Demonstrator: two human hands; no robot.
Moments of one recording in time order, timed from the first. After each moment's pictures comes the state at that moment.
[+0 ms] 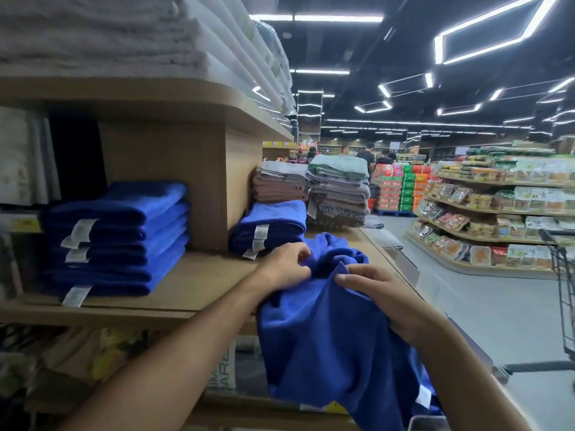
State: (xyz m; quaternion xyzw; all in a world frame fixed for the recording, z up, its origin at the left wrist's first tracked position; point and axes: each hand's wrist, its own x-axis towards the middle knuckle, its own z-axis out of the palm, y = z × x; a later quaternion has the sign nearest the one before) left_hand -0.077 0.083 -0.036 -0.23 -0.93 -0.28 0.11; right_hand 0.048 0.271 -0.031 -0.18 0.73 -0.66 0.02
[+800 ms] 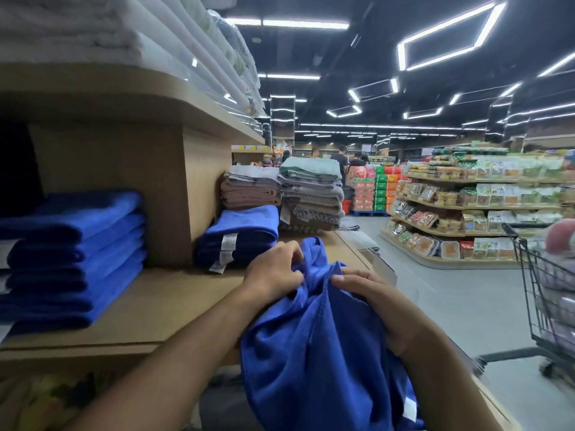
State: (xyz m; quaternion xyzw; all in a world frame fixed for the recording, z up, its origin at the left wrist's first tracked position) left_hand -0.106 0.121 -0.041 -0.26 -0.91 -0.27 0.17; right_hand 0.042 0.291 -0.033 -0.16 0.63 -0.76 0.05
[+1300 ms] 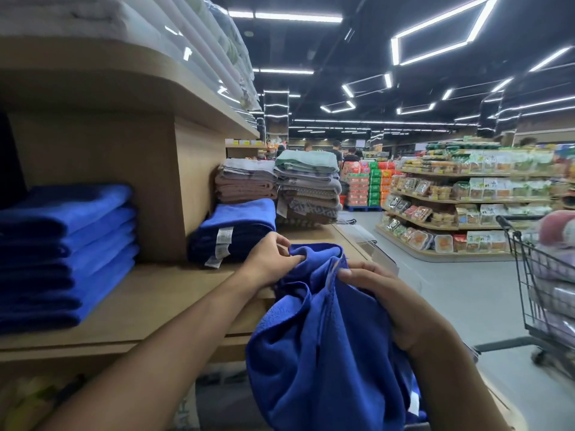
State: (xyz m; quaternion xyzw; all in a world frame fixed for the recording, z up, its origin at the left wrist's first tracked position) left_hand -0.130 0.120 -0.050 -0.17 -0.84 -0.51 0.10; right_hand 0.045 0.290 -0.034 -0.18 0.62 -0.77 0.03
